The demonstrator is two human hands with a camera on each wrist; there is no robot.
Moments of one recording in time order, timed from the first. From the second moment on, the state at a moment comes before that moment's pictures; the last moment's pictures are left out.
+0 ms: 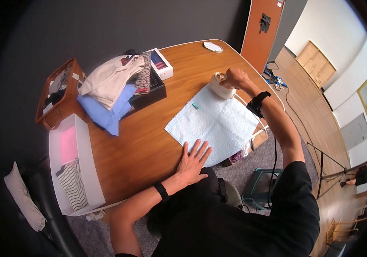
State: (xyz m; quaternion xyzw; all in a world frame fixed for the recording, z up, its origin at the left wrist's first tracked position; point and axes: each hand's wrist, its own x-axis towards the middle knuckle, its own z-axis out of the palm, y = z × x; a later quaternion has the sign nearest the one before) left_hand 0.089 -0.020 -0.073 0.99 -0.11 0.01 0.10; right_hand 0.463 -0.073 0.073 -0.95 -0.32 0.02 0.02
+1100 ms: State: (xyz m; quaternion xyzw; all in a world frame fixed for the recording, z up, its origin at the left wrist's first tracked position) left_hand 0.088 -0.022 -0.072 0.99 -0.10 0.01 0.09; right_hand 0.486 -0.168 0.056 -0.97 -0.25 0.01 0.00
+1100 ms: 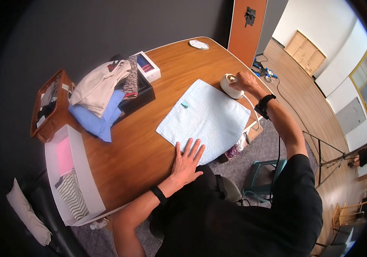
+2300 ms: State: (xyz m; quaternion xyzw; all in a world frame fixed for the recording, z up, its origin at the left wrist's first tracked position) left_hand 0.088 -0.022 -0.072 0.99 -0.09 0.01 0.08; right_hand 0.332 -0.097 0.072 -0.89 -0.44 0.07 -0.01
